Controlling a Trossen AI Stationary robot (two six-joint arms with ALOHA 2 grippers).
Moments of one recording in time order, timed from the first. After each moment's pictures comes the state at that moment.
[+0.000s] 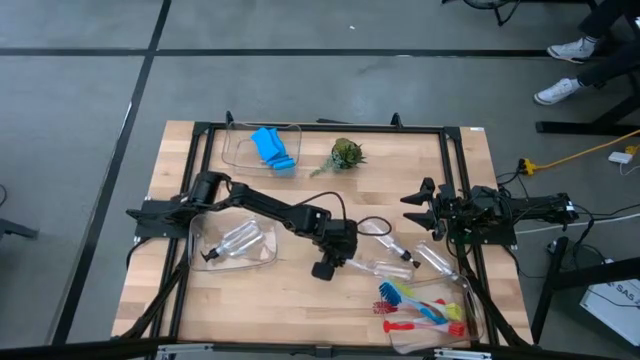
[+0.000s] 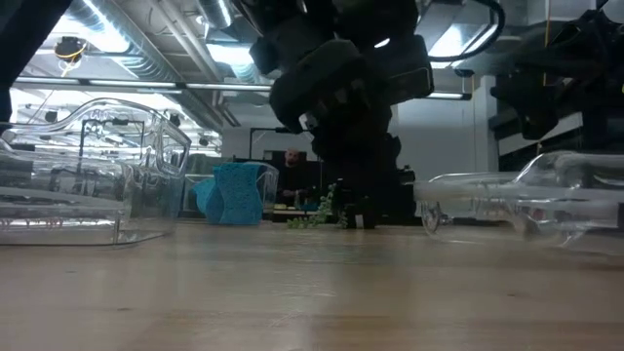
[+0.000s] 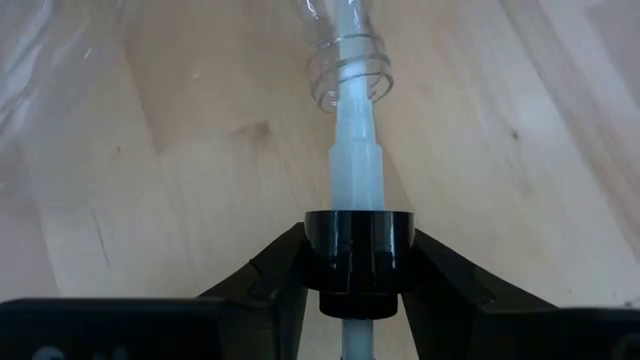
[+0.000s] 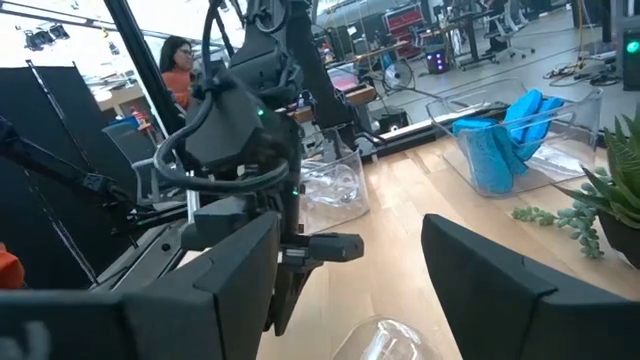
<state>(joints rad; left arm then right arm) -0.14 2.15 1.53 -0.36 0.23 0.13 0.10 0.01 0.01 0.04 0.11 0.31</state>
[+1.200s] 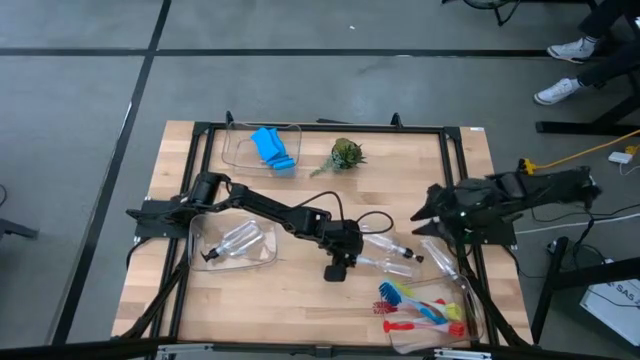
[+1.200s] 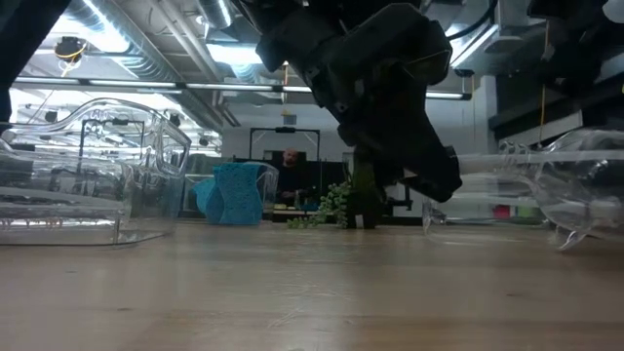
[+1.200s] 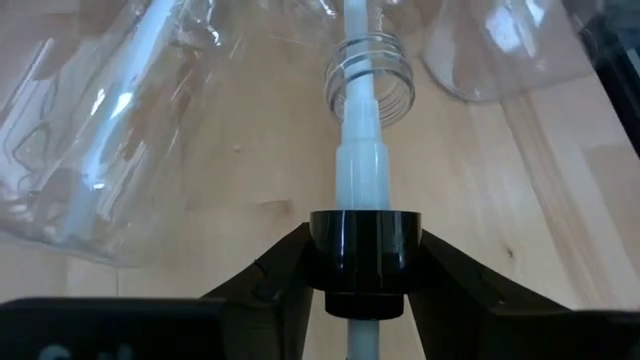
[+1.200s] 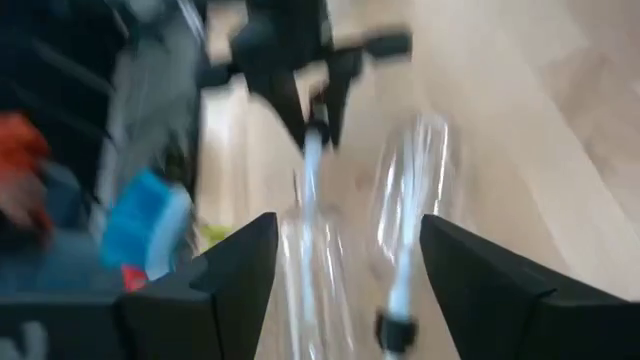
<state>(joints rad) -0.15 2.15 1.53 -0.21 0.17 -0.12 0.20 0.58 0.64 -0.70 -0.06 0.59</state>
